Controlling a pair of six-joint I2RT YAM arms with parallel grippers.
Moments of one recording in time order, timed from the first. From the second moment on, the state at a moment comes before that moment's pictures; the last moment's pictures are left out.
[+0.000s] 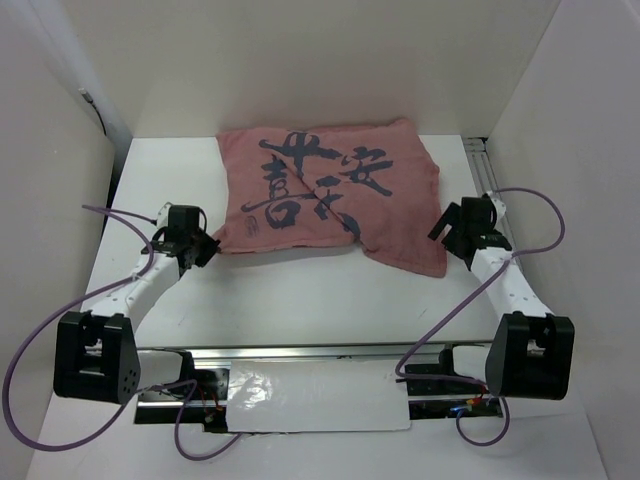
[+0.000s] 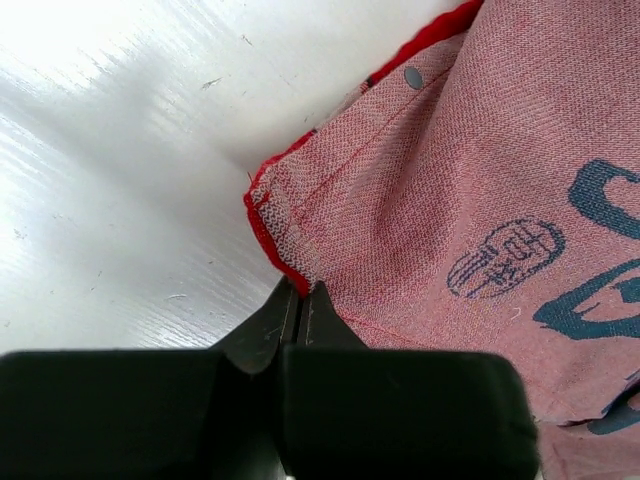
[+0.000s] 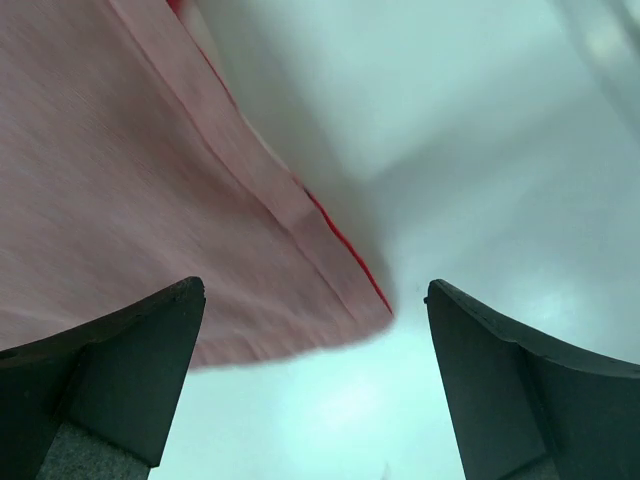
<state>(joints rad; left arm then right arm) -0.07 1.26 0.73 -0.34 -0.13 -0.95 -0.09 1.22 0.78 -0.35 0.19 0.51</state>
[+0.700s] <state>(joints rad) -0.07 1.25 0.72 -0.34 -0.15 -0.94 -0.07 1.36 0.65 -0.27 -0.04 0.49</state>
